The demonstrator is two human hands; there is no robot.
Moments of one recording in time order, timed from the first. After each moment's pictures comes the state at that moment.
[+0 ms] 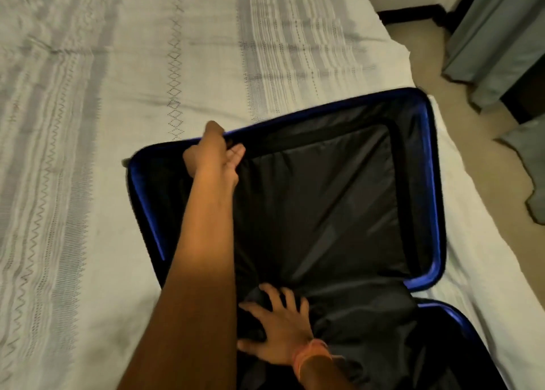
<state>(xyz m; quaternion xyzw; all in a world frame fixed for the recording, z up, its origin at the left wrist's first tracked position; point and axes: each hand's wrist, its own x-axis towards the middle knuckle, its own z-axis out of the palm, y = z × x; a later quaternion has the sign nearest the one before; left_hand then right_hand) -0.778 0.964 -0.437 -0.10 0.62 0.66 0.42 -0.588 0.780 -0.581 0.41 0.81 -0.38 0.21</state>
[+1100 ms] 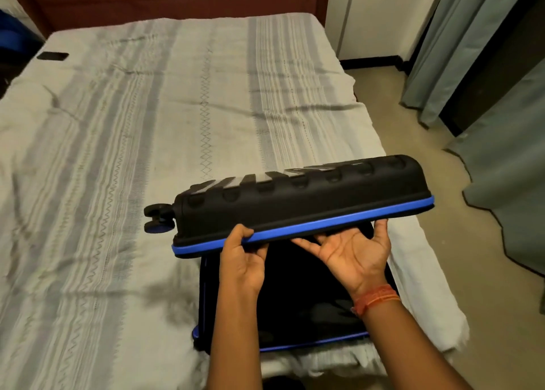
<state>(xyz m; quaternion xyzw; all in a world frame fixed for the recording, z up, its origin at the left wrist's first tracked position) -0.525 0.530 -0.293 -0.24 0.40 0.71 0.53 -0.371 0.589 -0.322 0.19 0.01 -0.90 -0.39</state>
